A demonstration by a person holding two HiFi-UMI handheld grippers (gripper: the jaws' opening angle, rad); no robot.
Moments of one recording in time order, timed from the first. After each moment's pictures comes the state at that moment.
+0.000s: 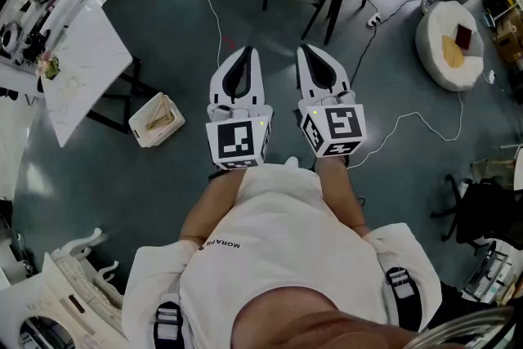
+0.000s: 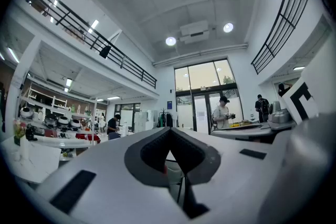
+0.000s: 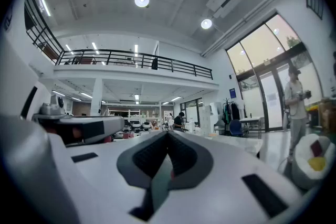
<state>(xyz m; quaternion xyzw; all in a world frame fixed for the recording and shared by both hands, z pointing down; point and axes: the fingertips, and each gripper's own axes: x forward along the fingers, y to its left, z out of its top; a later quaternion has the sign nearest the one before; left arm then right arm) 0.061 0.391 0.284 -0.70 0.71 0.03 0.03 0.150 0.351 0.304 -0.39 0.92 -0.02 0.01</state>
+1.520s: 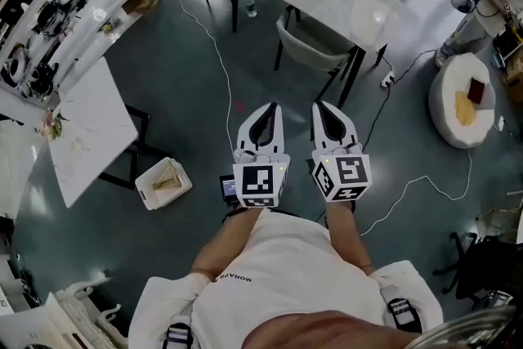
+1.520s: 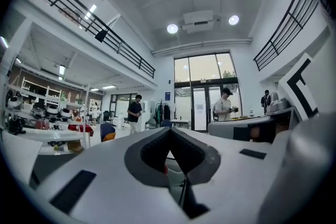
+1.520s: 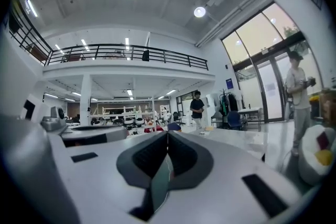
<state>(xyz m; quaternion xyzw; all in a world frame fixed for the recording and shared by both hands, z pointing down) 0.010 0.158 0.352 -0.72 0.69 0.01 -0.01 0.095 0.125 0.356 -0.41 0.91 -0.06 -0.02</state>
